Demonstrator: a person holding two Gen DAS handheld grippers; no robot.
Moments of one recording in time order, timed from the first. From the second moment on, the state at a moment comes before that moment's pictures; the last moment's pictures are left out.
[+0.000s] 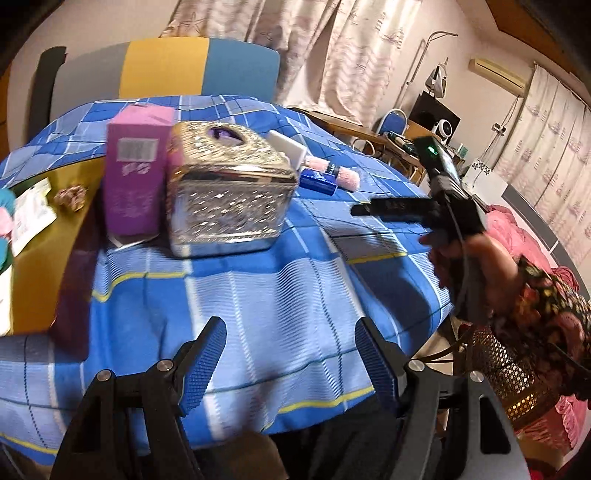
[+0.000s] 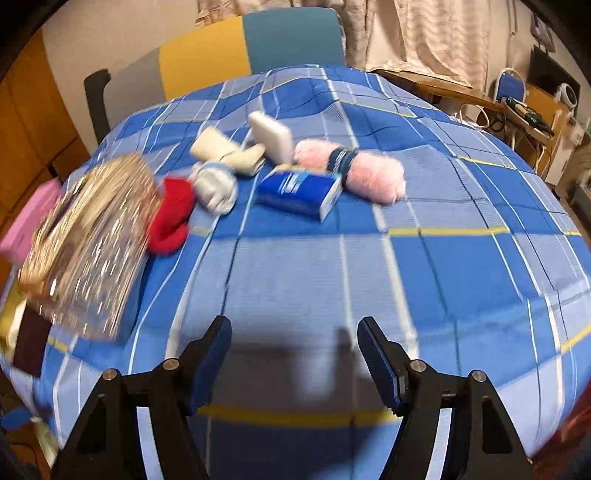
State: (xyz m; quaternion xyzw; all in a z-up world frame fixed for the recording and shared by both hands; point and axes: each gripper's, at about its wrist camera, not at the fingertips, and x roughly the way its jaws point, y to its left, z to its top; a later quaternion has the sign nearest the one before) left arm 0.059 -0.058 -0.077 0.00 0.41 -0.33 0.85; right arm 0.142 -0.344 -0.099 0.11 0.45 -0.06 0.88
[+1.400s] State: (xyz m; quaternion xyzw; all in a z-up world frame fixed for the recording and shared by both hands) left arm 0.103 -0.135 -0.074 0.00 0.45 -0.34 0.83; right arm 0.301 -0.411 -0.124 -0.03 0.53 -0.02 0.84
